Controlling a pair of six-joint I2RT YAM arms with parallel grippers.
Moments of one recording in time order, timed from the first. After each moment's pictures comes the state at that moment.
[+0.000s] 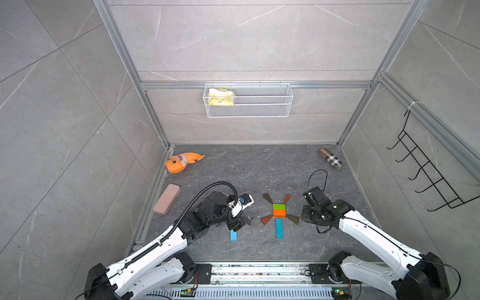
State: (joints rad) left arm -0.82 0.90 0.71 -0.36 0.25 0.28; right arm 0.44 1.10 0.73 -0.87 0.16 0.66
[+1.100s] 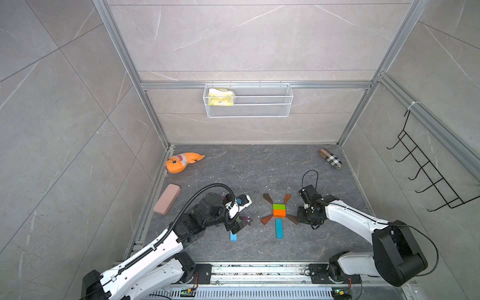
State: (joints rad) left arm -0.82 0.84 0.71 -0.39 0.25 0.29; right arm 0.39 1.36 0.69 -0.70 0.02 0.56
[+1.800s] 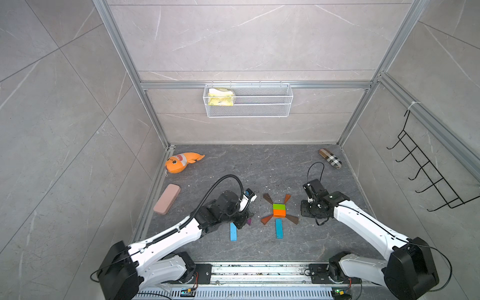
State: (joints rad) left arm -0.93 1.16 0.74 -0.34 0.09 -0.13; right arm 0.39 1.22 0.83 -0.83 0.10 0.45
